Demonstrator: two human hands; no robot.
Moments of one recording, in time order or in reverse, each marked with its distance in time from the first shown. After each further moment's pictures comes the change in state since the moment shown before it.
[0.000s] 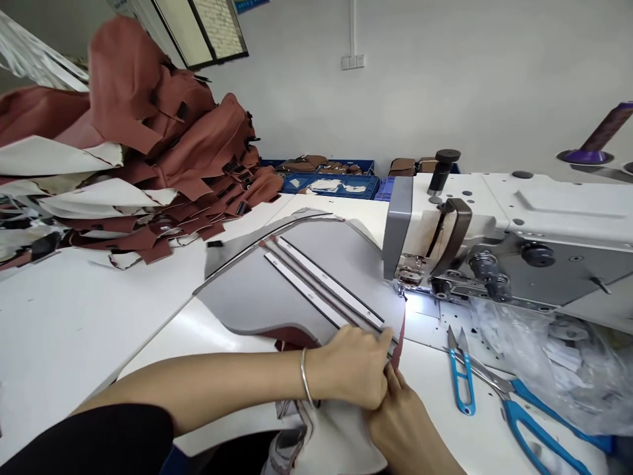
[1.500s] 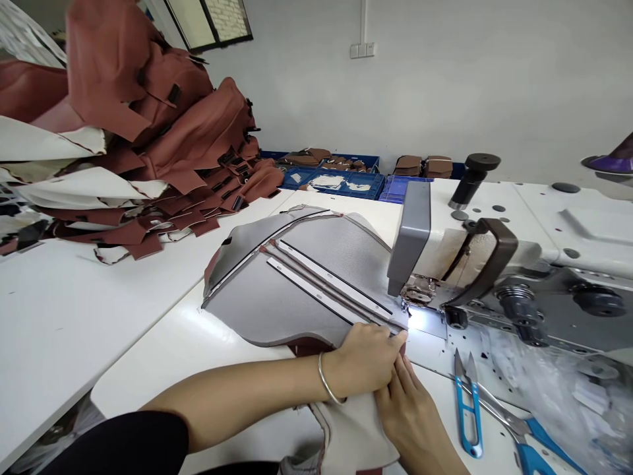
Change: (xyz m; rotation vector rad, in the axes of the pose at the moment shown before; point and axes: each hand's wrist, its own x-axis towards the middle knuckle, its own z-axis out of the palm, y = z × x) left_hand 0.047 -0.023 0.033 -0.053 0.133 -0.009; right_hand 0.007 0.052 0.018 -0.096 0.016 -0.089
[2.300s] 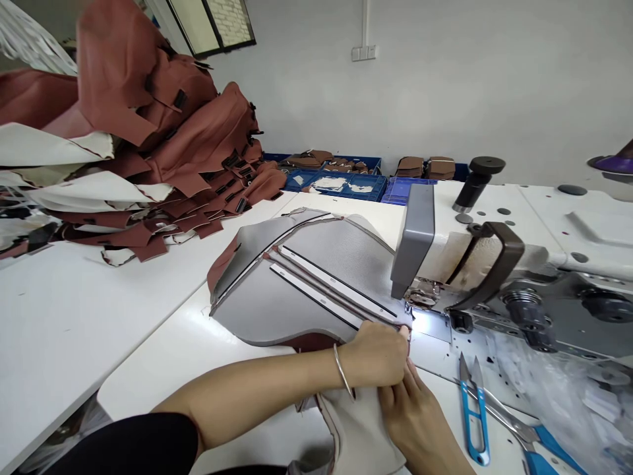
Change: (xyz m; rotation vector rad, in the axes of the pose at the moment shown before) left_hand 0.019 0.005 -0.022 -0.030 -0.230 -0.051; right_hand 0.011 0.005 -0.003 0.001 0.039 -0.013
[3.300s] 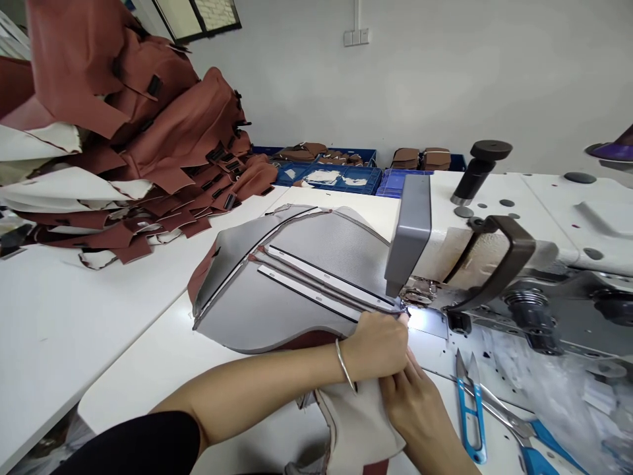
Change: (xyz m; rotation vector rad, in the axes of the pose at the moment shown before) left_hand 0.018 -0.003 0.003 -0.039 0.141 -0.037; right_hand -0.004 0.012 0.011 0.046 -0.031 0.067
